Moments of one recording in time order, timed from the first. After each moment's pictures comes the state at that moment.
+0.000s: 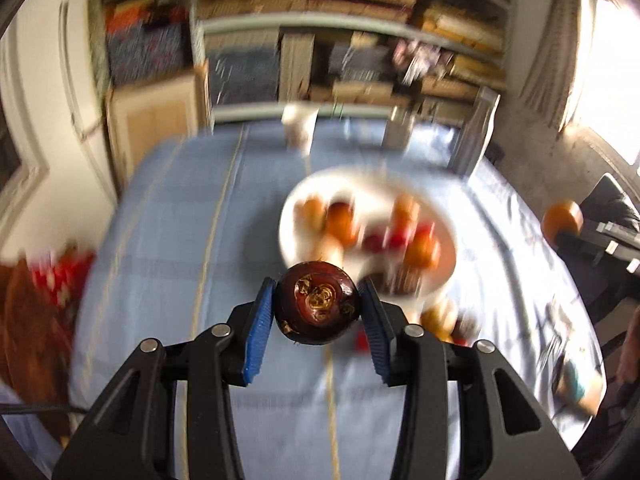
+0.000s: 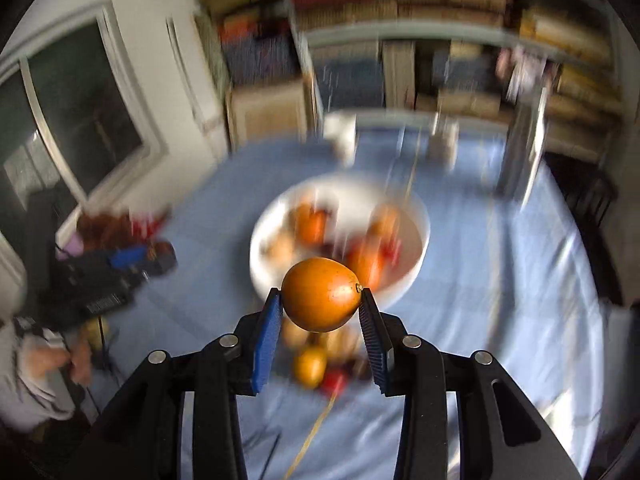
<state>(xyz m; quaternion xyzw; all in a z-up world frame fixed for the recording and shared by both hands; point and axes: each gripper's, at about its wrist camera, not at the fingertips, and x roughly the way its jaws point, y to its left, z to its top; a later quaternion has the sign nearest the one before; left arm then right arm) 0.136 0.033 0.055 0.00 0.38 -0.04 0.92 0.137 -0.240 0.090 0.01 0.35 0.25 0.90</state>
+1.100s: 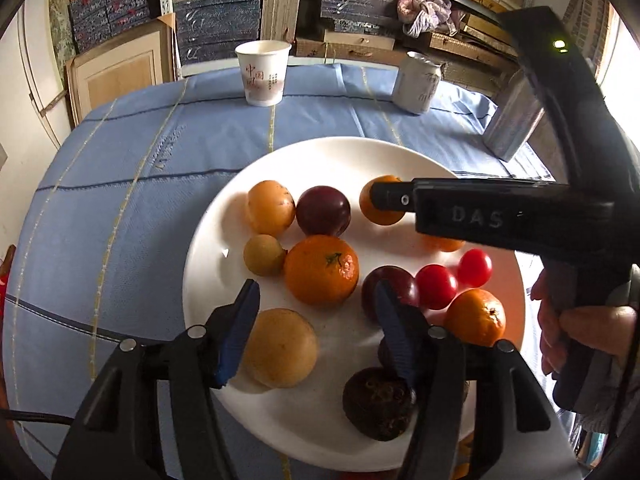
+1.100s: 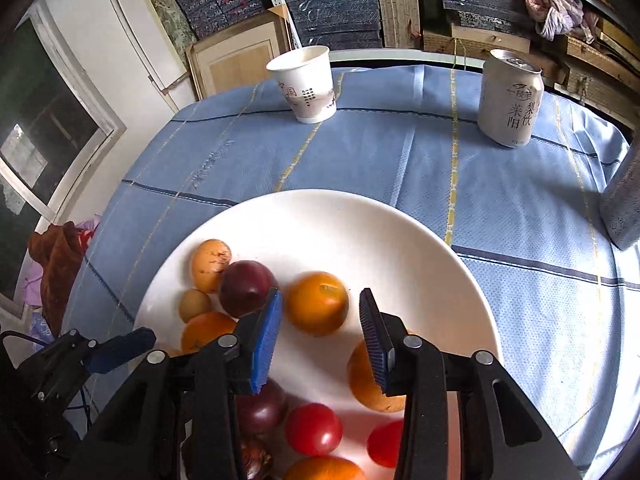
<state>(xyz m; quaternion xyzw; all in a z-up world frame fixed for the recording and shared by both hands) 0.295 -0.002 -0.071 -0.02 0.47 -0.05 0.88 0.365 -0.146 -0.077 0.01 0.50 0.24 0.83</state>
